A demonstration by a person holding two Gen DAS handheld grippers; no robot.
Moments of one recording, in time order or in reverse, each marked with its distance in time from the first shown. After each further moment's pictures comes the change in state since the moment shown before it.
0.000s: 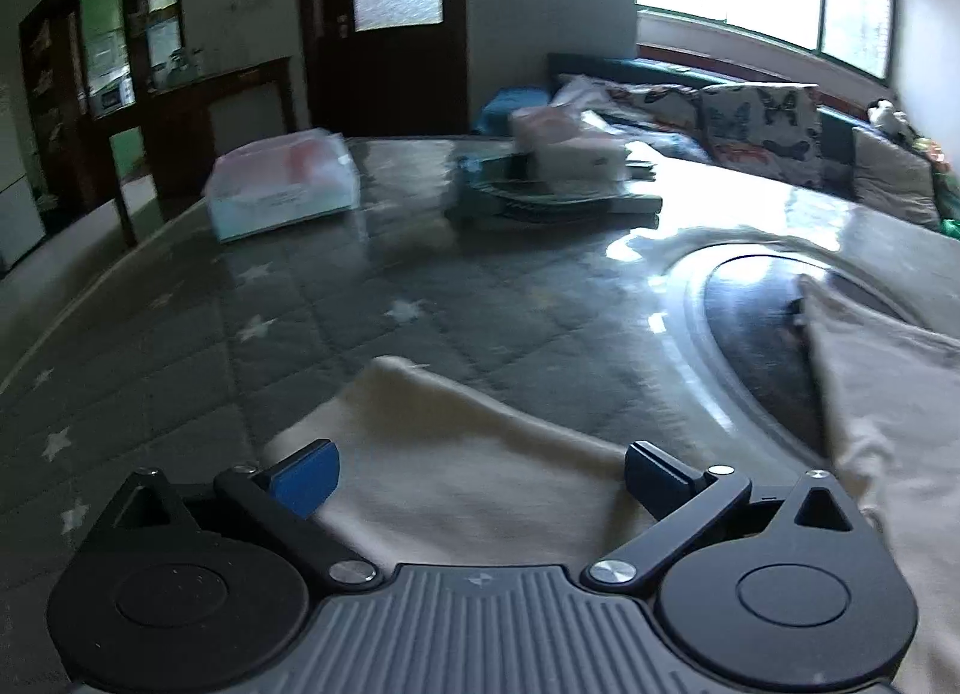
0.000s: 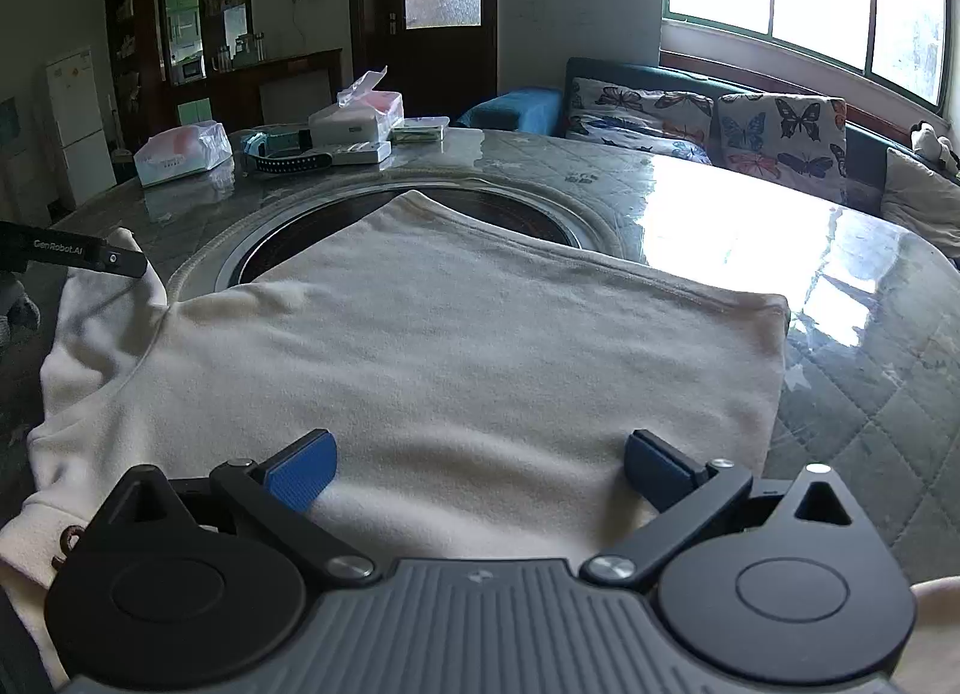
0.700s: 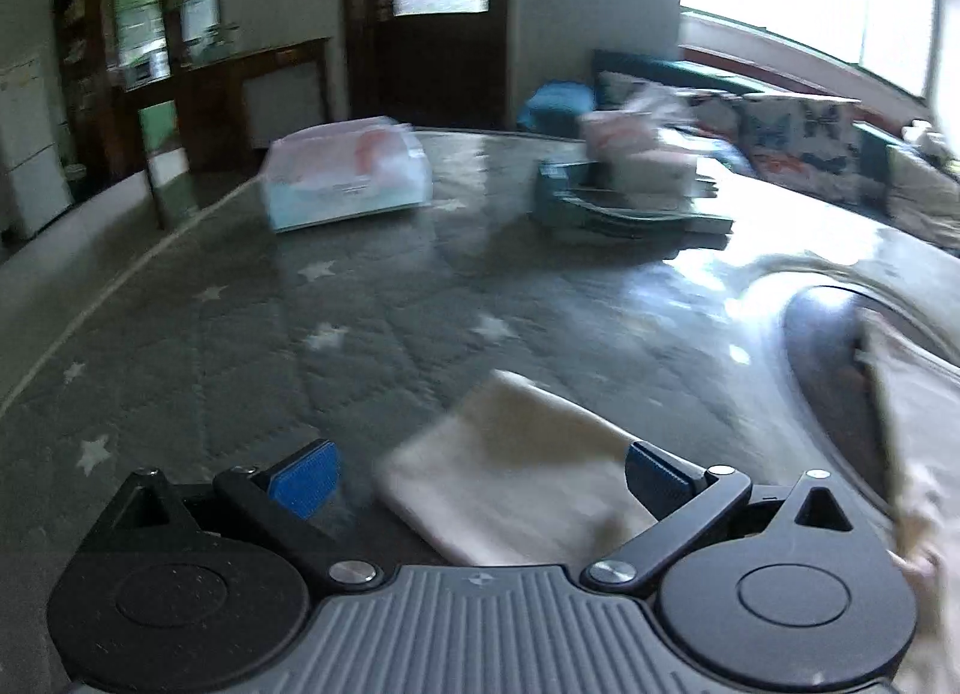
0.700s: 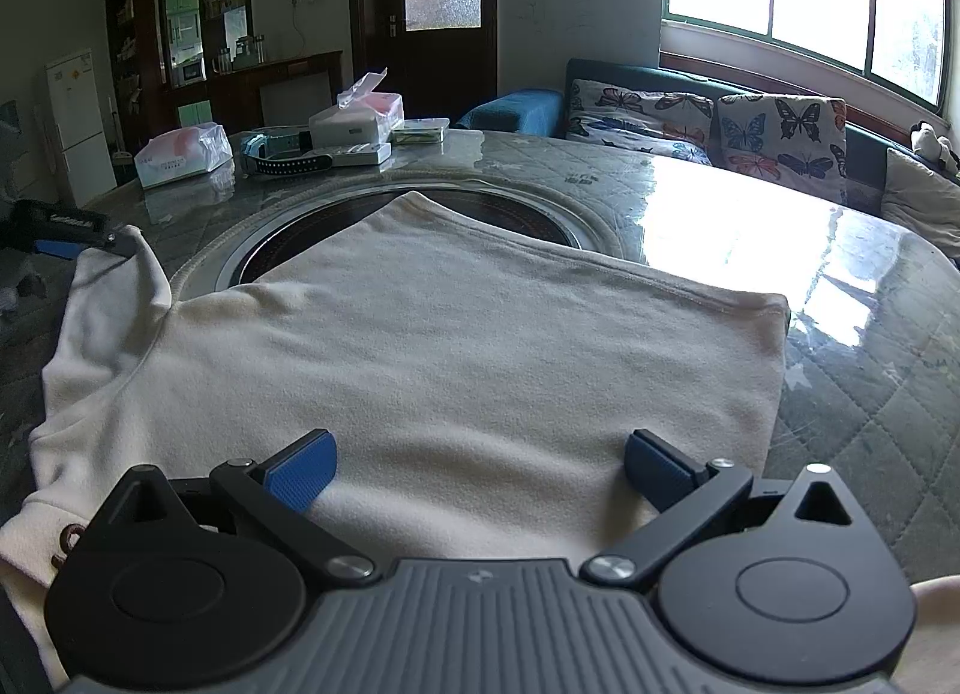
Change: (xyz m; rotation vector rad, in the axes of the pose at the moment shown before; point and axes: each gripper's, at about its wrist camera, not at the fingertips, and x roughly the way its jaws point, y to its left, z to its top) left arm 0.002 0.031 0.012 -0.051 0.014 0.005; right arm 0.001 0.000 0.000 0.001 -0.003 0.001
